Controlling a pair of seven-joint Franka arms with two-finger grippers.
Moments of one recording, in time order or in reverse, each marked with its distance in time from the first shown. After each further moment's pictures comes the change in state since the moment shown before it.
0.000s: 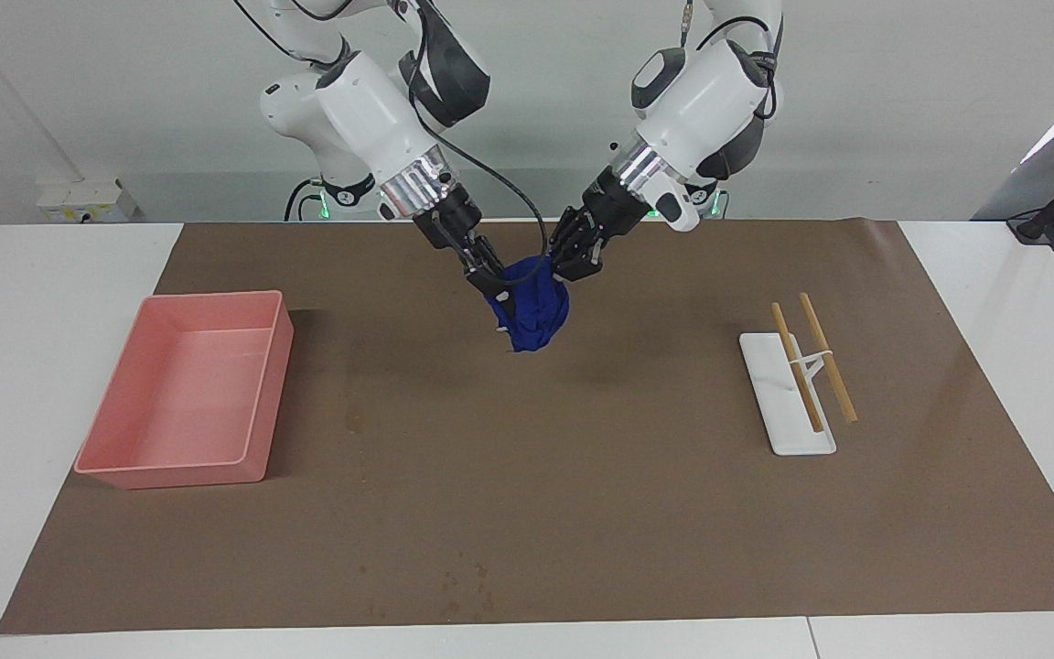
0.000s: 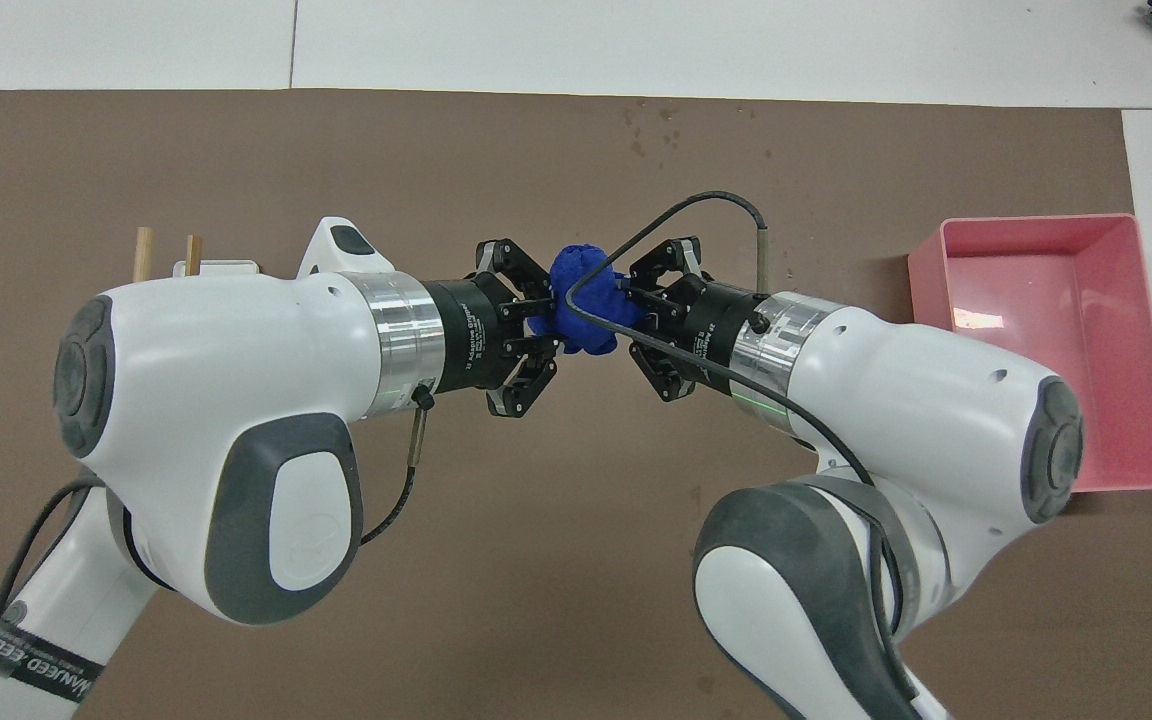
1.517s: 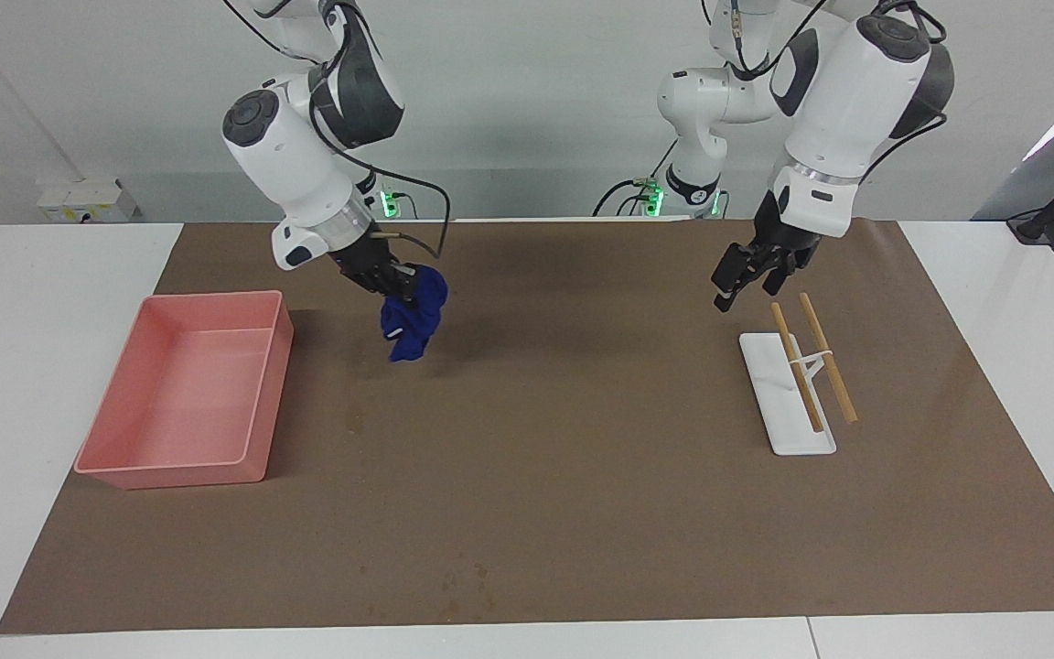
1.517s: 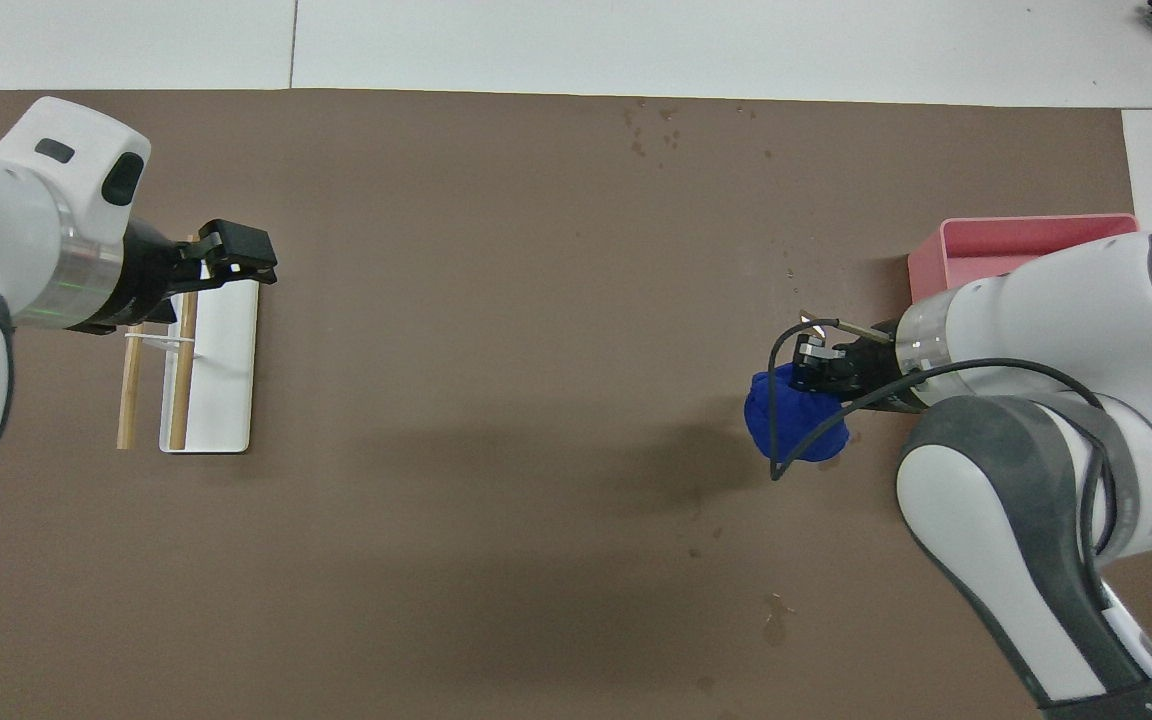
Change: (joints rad) left arm 0.349 -0.008 0.027 0.182 0.611 -0.565 1.269; right arm -0.296 -0.038 -0.008 0.007 -0.391 -0.651 -1.038
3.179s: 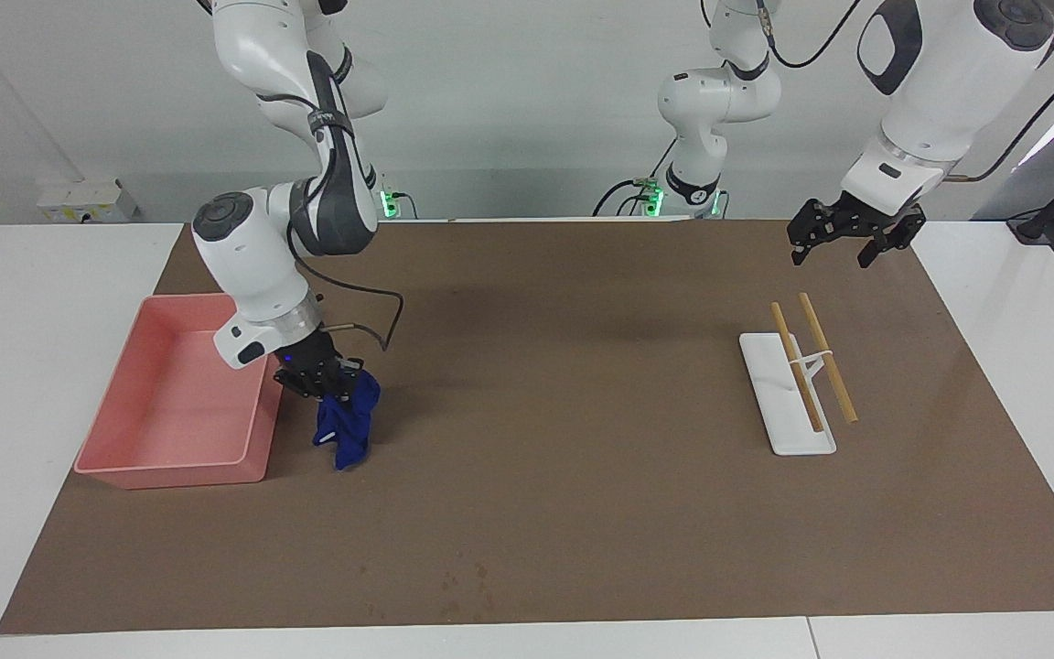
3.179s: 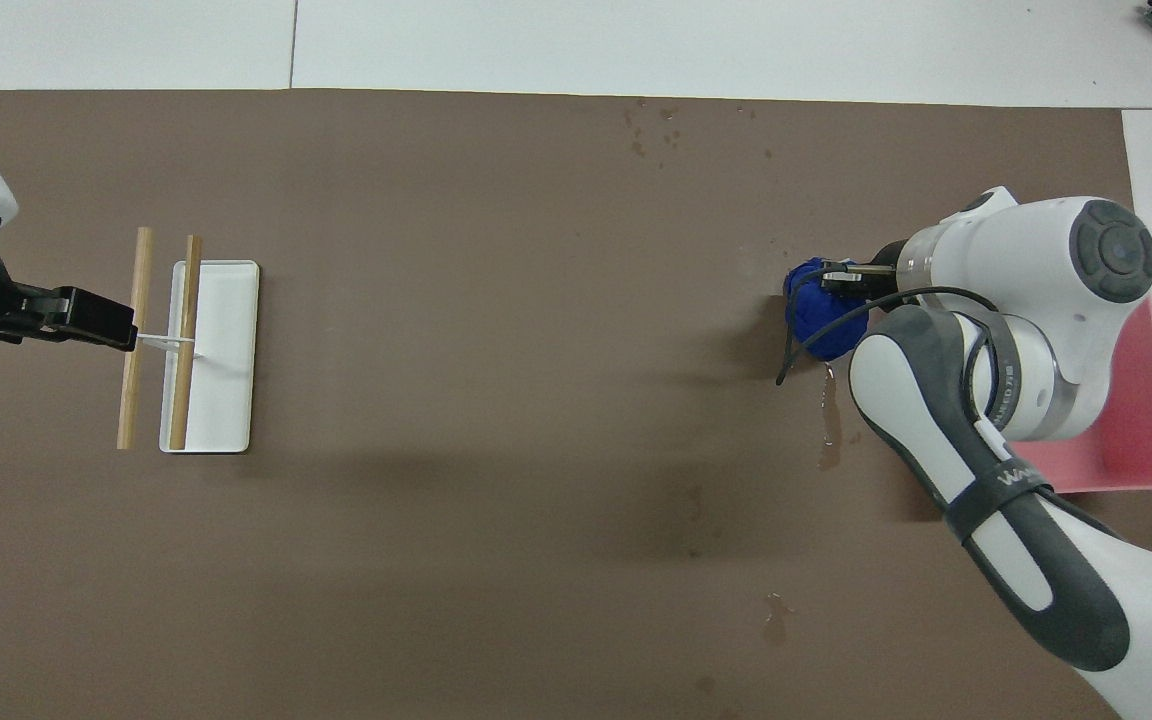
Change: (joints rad) left arm 0.039 0.002 0.087 0.082 0.055 -0.231 0.461; right arm -0.095 0.303 0.009 0.064 -0.005 0.429 -0.316
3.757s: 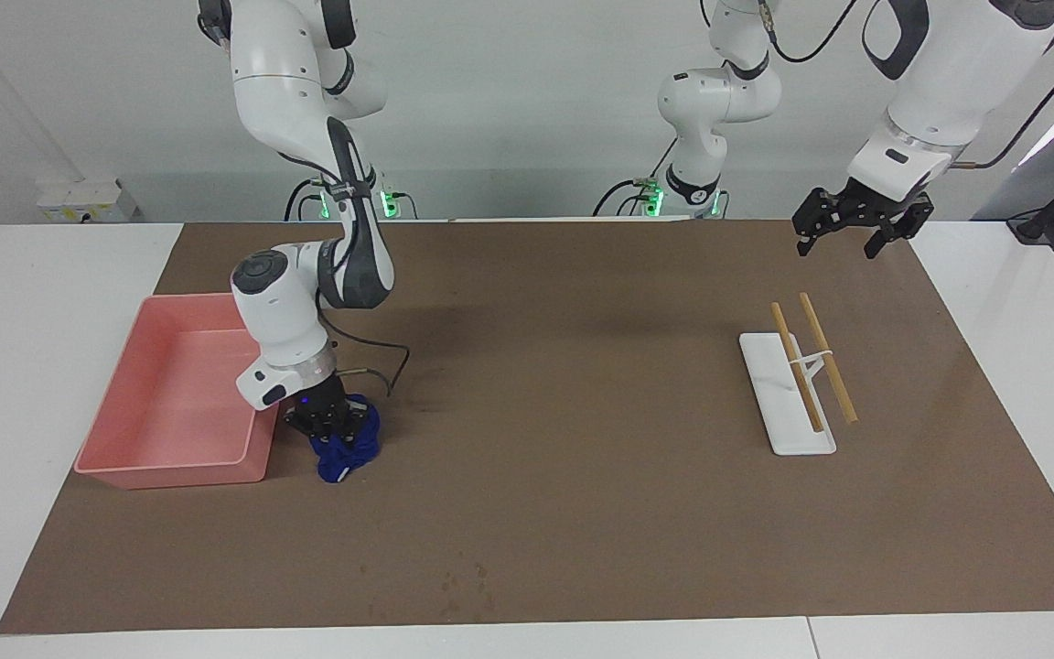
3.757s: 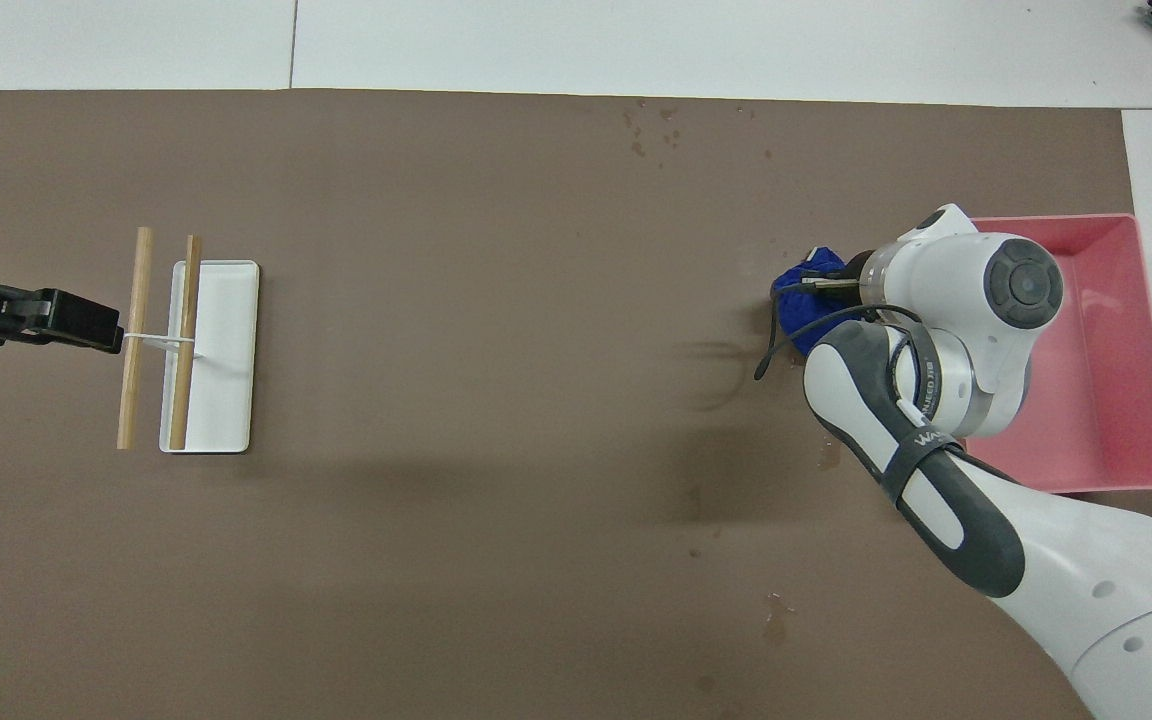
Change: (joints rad) left arm -0.002 -0.012 0.005 0.017 0.005 -0.018 0.005; right arm 0.001 0.136 0.001 -0.027 0.000 0.231 -0.068
